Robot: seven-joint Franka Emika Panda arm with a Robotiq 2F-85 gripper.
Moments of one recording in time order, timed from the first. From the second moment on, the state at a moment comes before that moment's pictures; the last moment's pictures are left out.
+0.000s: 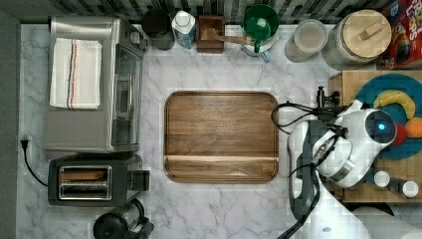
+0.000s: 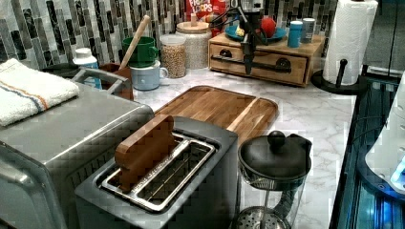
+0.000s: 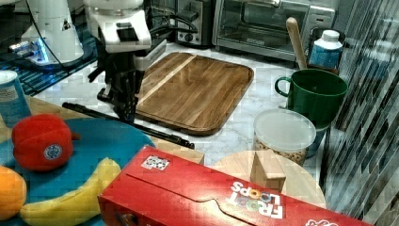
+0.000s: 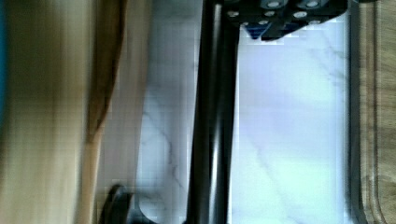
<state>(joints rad) -0.40 0.34 -0.14 -2.09 0.06 0.78 -1.46</state>
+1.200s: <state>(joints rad) -0.41 0.36 -0.14 -2.04 0.08 0.71 -1.49</state>
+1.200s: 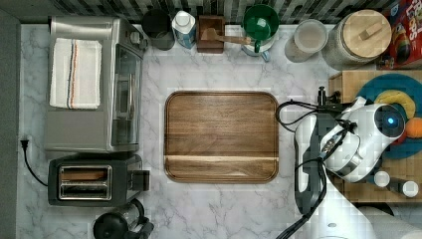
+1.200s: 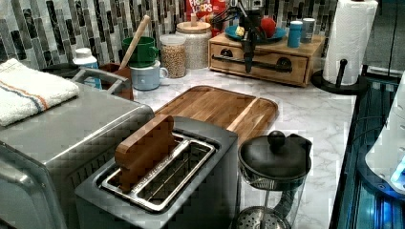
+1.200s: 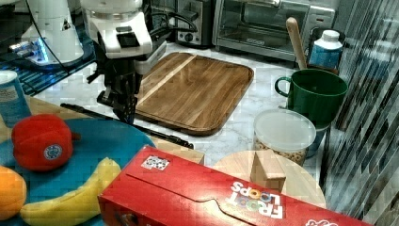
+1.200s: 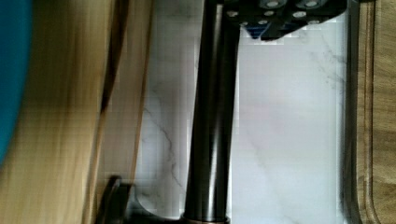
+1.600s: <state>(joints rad) -0.41 0.37 -0.14 -2.03 0.09 0.70 -1.49</state>
